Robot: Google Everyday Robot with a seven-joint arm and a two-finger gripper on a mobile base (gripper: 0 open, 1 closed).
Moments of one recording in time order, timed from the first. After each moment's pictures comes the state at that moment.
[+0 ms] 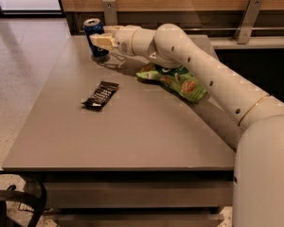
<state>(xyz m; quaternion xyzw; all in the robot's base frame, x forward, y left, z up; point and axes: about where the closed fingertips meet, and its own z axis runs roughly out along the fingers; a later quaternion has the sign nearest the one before) 0.795 0.123 0.902 -0.38 0.63 0.32 0.60</state>
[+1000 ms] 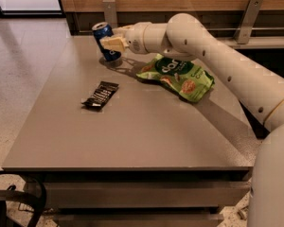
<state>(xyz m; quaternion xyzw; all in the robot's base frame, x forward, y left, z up) 0.772 0.084 0.905 -0.41 0.66 0.28 0.56</state>
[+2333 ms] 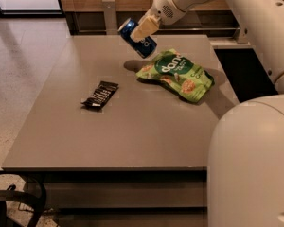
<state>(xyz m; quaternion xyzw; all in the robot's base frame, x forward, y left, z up) 0.744 -0.019 0.944 -0.54 0.74 0.16 0.37</state>
